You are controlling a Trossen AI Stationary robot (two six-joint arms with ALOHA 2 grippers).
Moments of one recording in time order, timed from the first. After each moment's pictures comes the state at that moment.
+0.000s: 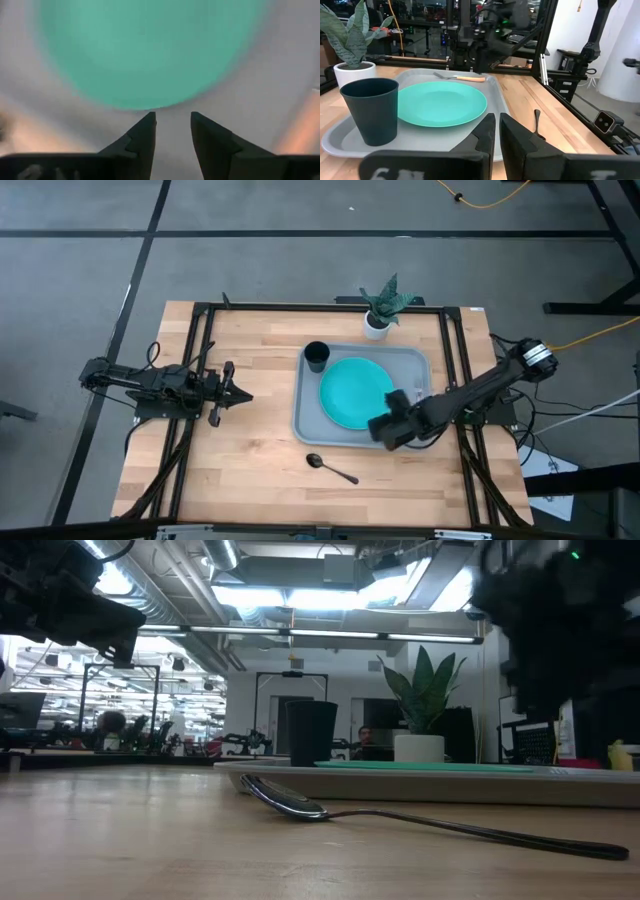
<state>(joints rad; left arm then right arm) -0.16 0.02 0.01 0.02 -0.06 -0.12 0.47 1.48 0.93 -0.87 0.37 1.68</state>
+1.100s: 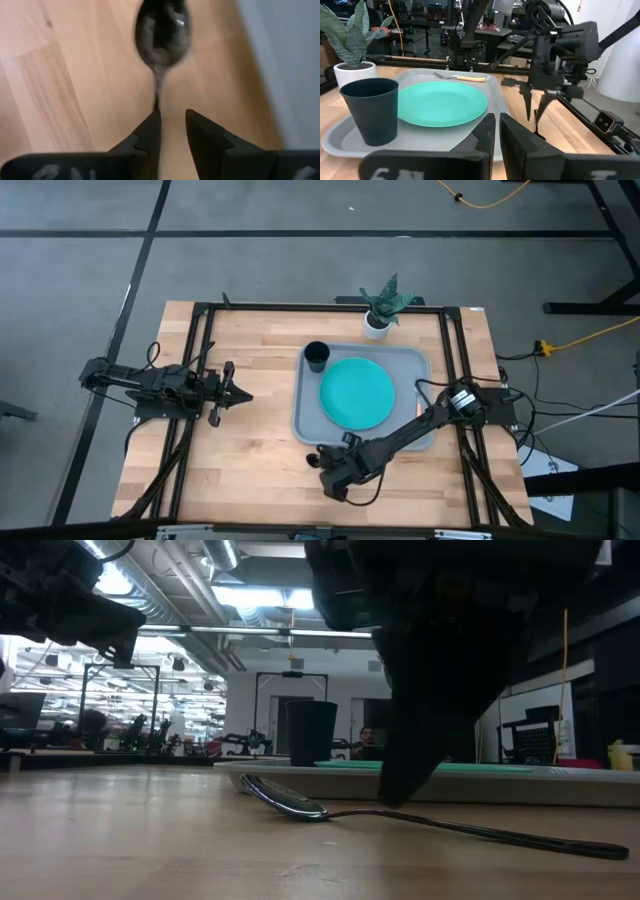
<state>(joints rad) -0.16 0.02 0.01 0.02 -0.06 -0.12 0.52 2.16 1.57 -0.68 0.23 0.84</state>
